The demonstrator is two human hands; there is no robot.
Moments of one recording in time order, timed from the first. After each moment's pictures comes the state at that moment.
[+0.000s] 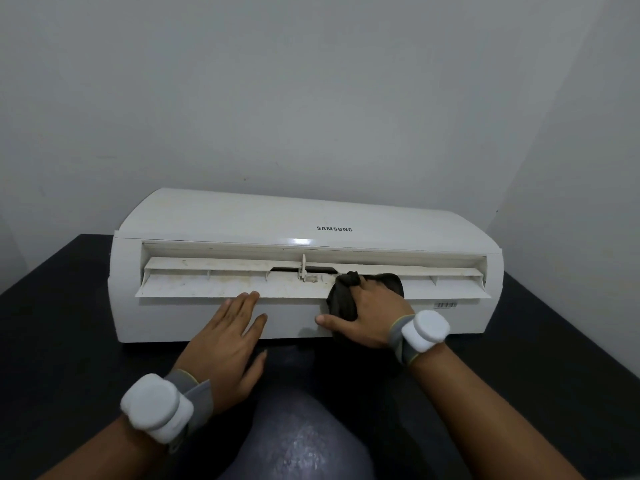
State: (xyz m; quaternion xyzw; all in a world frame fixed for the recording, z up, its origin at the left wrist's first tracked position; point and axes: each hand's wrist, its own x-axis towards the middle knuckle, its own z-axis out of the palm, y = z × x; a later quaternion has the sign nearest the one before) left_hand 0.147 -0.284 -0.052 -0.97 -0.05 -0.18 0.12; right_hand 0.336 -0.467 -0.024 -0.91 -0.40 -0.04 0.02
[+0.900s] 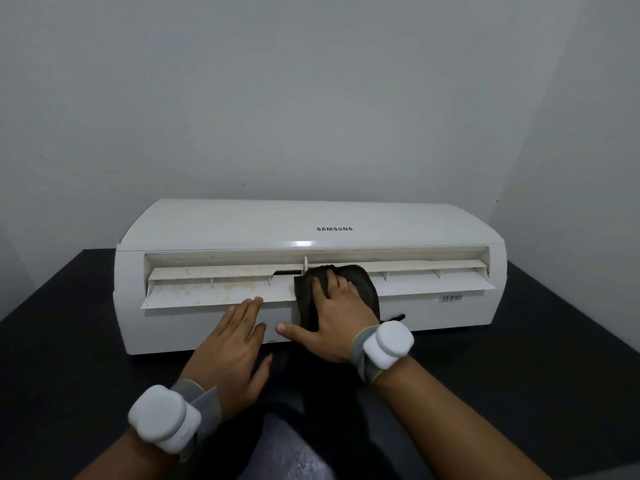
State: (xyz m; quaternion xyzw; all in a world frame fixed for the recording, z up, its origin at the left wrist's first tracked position) left_hand 0.149 -0.279 -0.055 -0.97 -0.04 -0.19 0.10; right_hand 0.296 -0.419 -0.041 -0.91 -0.40 -0.04 0.07
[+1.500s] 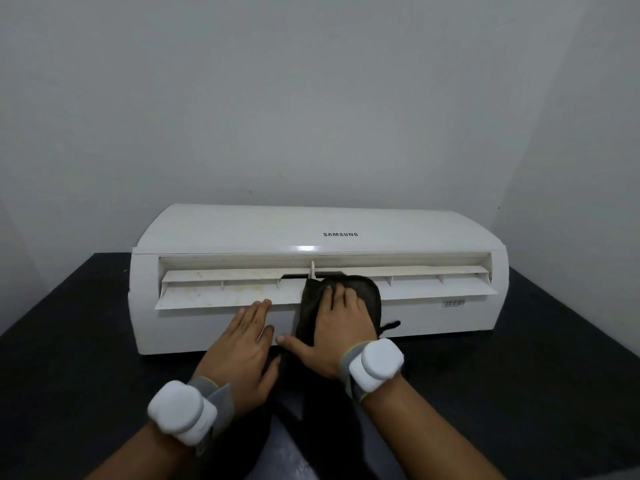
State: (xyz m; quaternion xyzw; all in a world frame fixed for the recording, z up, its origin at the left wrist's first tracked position) left_hand 0.147 -0.278 -0.052 -0.98 -0.05 -0.17 0.12; right_hand 0.267 -0.412 -0.046 -0.93 -0.34 -0.12 -0.01
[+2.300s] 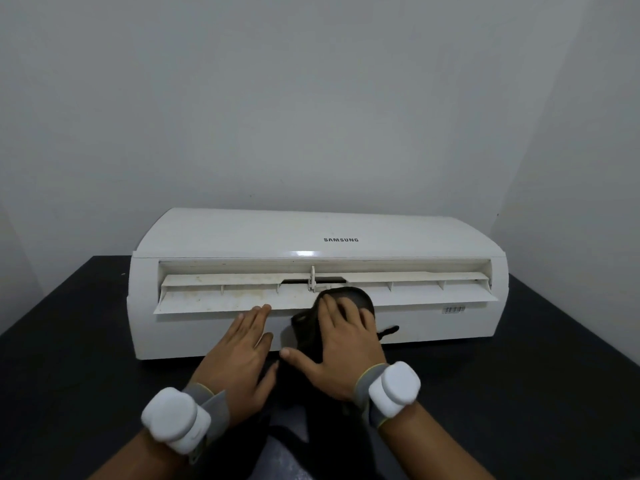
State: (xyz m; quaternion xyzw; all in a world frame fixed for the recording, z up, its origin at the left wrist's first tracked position) left_hand 0.149 -0.272 -0.058 -0.99 -0.02 -0.15 0.03; right_hand 0.260 -0.428 -0.052 -0.91 -0.38 -0.14 0.06
